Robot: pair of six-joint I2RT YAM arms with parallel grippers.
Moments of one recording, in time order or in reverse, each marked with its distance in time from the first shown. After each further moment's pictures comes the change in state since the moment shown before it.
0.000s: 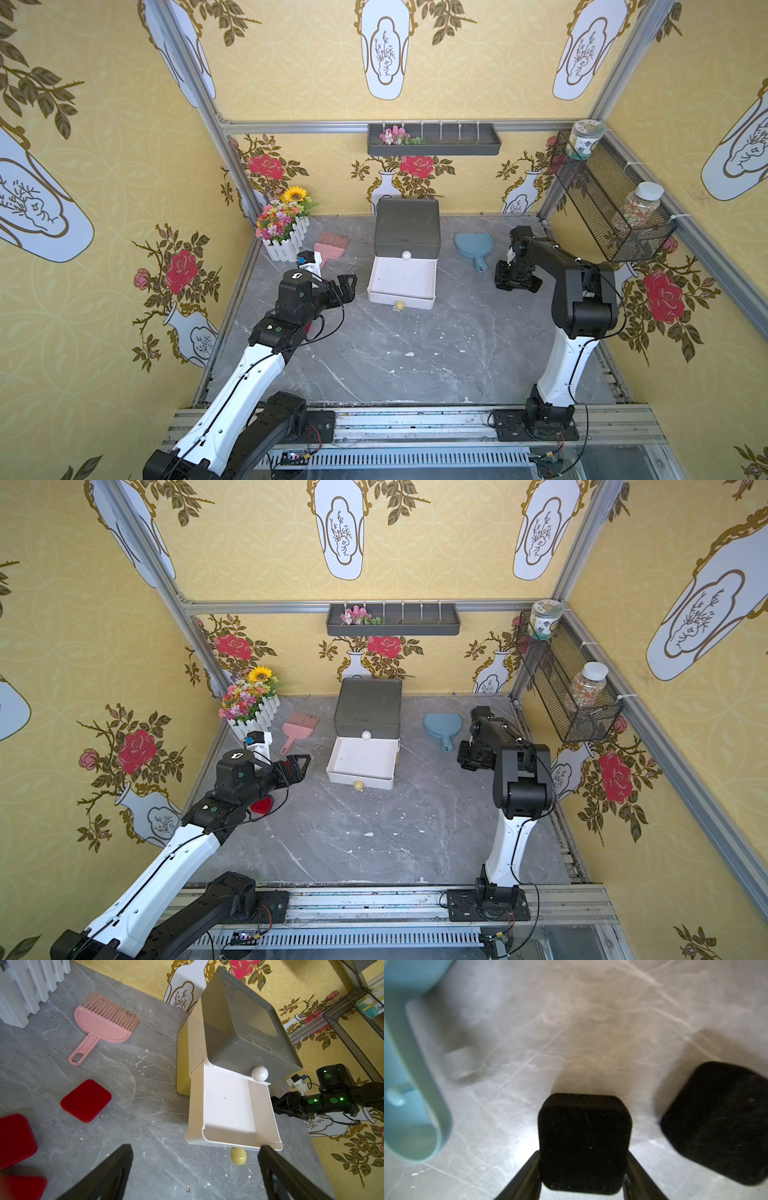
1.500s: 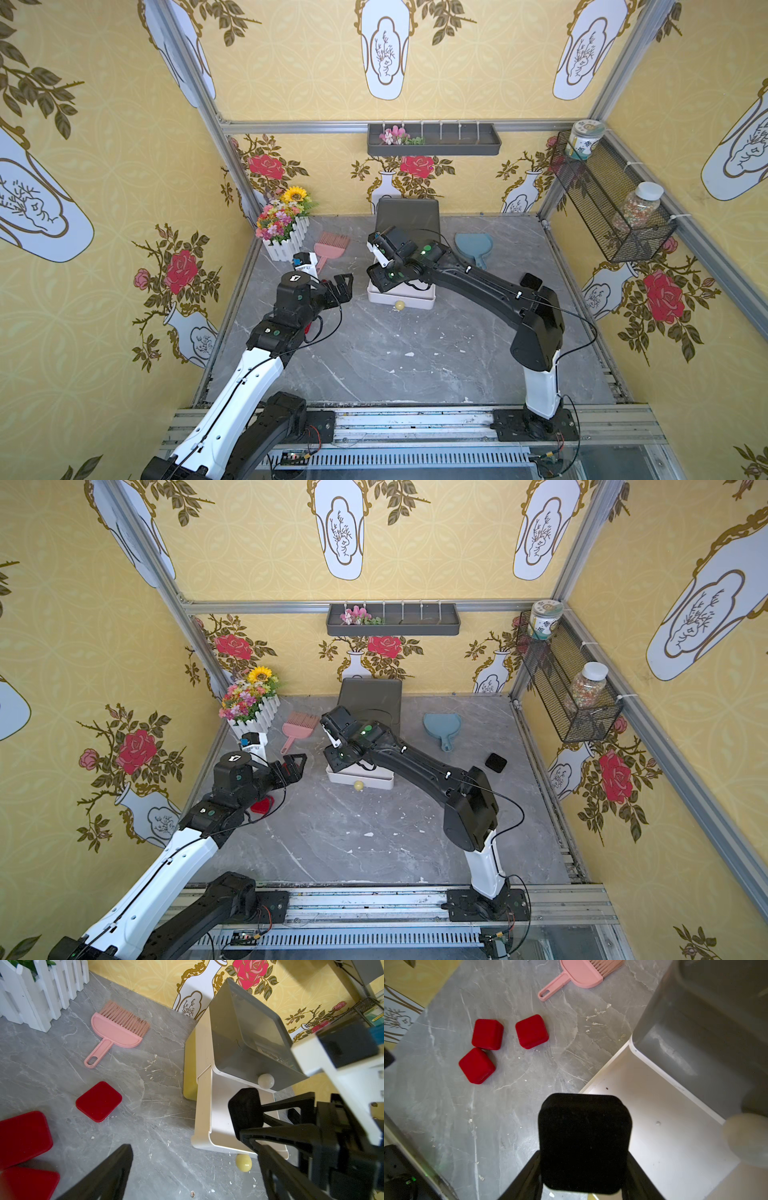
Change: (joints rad) left arm 0.000 -0.027 -0.011 -0.004 -0.057 -0.014; right arm 0.927 -0.007 0.466 -0.074 0.060 0.049
